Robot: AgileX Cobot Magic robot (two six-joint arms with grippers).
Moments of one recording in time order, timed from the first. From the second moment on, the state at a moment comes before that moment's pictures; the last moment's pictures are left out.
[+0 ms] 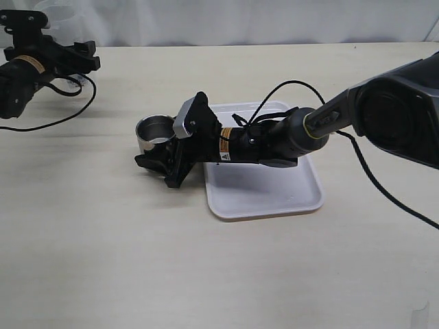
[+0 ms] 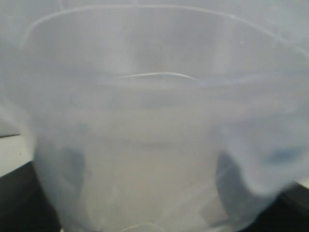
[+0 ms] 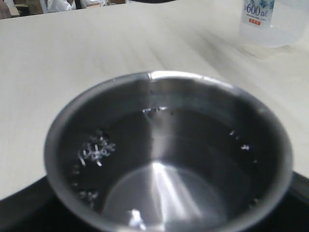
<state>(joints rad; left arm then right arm) -0.02 2.25 -1.20 0.23 -0.69 -0.16 0.48 2.45 -1.35 -1.00 -0.93 0.48</state>
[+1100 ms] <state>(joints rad) -0.02 2.25 -1.20 0.23 -0.66 -0.16 0.48 2.45 -1.35 -1.00 -0.93 0.48</state>
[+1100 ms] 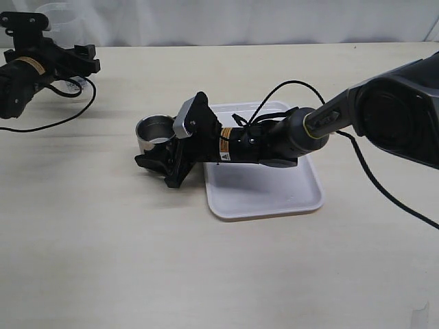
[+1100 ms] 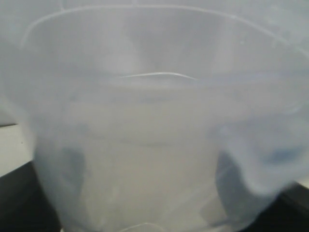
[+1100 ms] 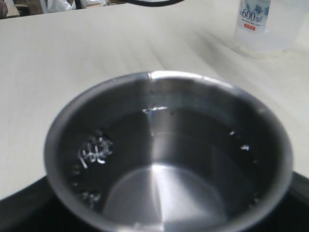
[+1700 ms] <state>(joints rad) -0.02 2.25 -1.16 0.23 -0.76 -0.15 0.48 2.45 -1.35 -1.00 -0.93 0.48</state>
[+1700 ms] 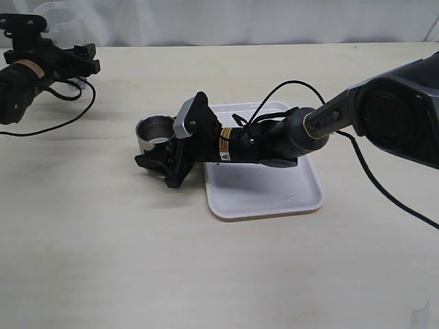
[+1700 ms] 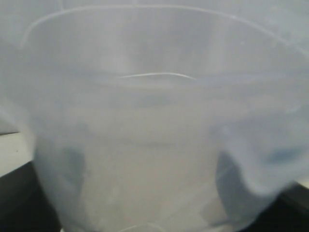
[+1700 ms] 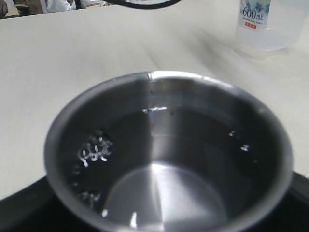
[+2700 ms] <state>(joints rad) -0.02 2.33 -1.11 0.22 -0.91 -0.11 0.48 2.45 -1.35 -1.00 -0.93 0.48</state>
